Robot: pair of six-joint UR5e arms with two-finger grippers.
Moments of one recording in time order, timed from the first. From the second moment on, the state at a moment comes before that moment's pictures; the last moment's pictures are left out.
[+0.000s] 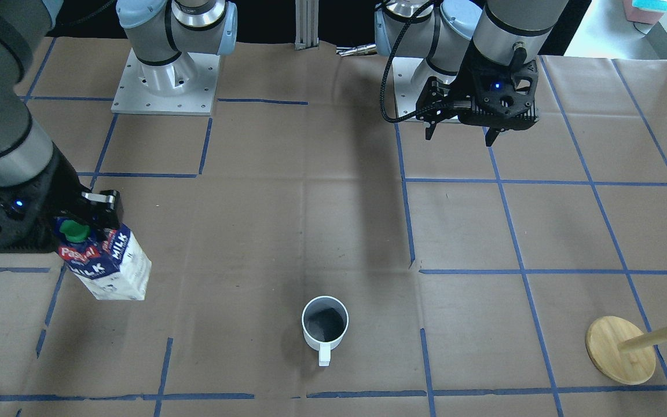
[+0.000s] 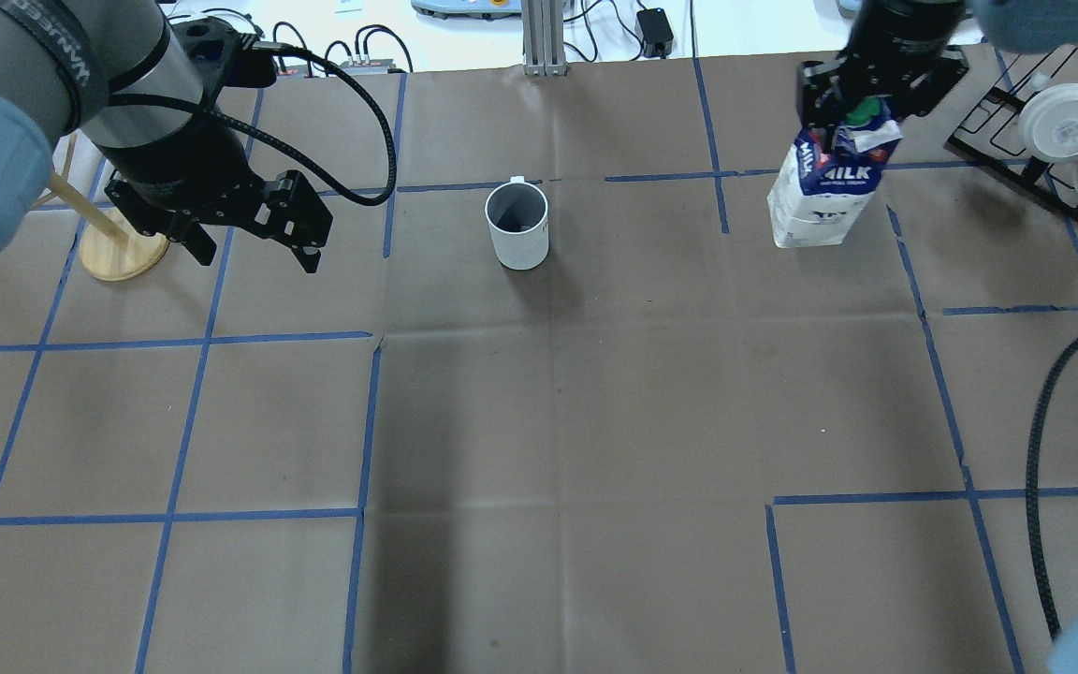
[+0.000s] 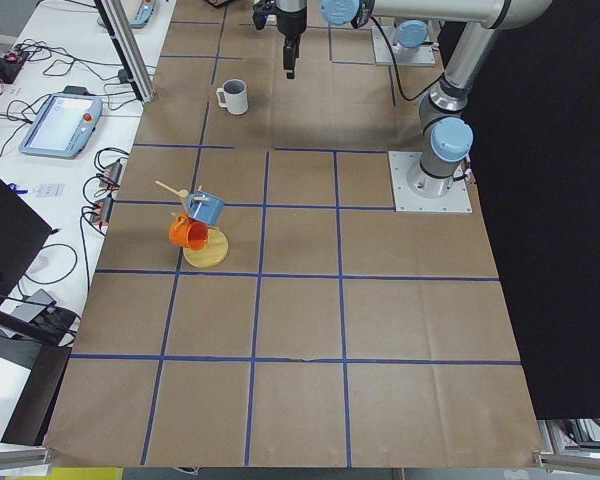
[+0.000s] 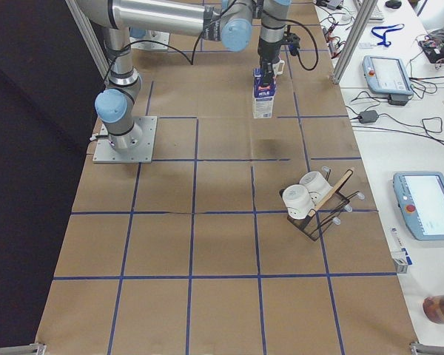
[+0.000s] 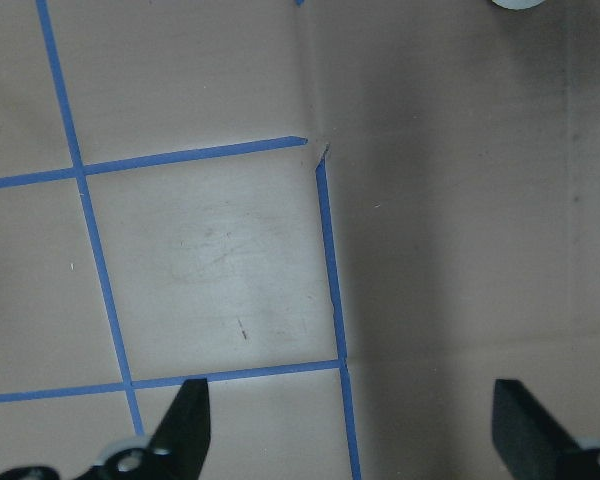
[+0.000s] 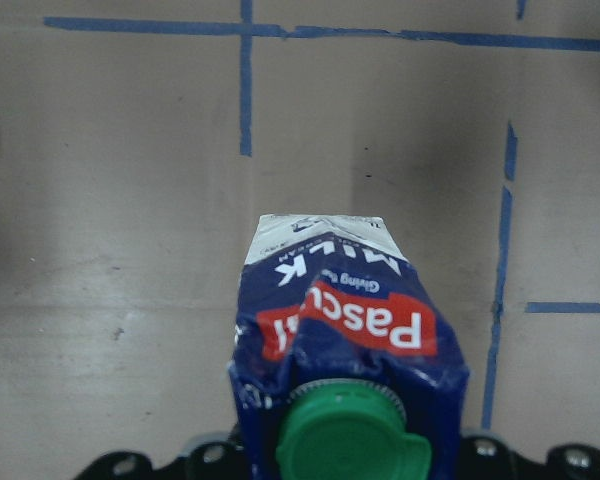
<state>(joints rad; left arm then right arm) -1.59 -1.53 -1.60 -1.61 1.59 0.10 1.54 -1.25 1.29 -1.60 -1.62 -0.05</state>
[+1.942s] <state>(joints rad) -1.59 -1.52 -1.62 -1.61 1.59 0.10 1.81 -0.75 0.74 -1.40 -1.51 0.25</state>
